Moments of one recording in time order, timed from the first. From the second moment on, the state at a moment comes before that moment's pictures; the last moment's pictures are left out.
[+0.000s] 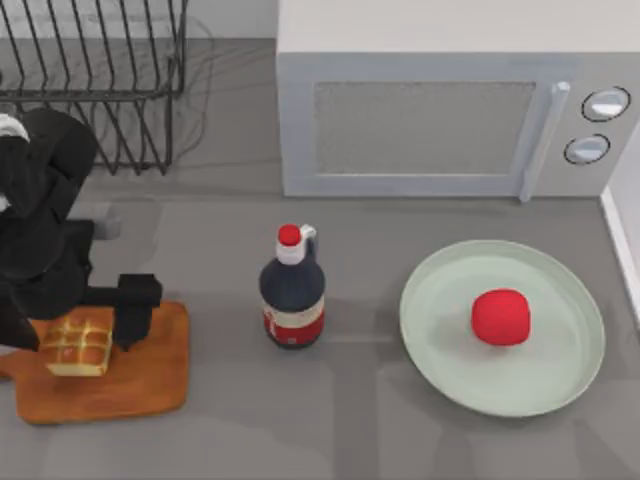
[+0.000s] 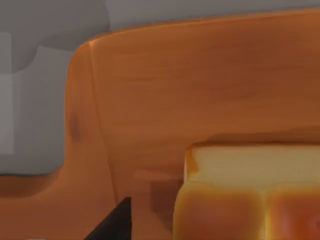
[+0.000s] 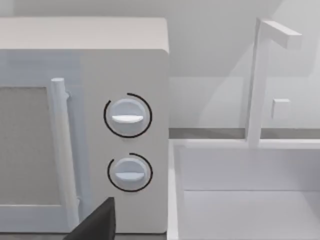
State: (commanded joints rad) left arm -0.20 1.72 0.97 -0.81 -0.01 -0.17; right arm 0.00 0.00 0.00 0.00 0.00 0.00
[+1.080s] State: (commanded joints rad) left arm -0.15 1.25 0.72 -0.59 0.00 -0.12; right arm 0.00 0.00 0.00 0.00 0.00 0.00
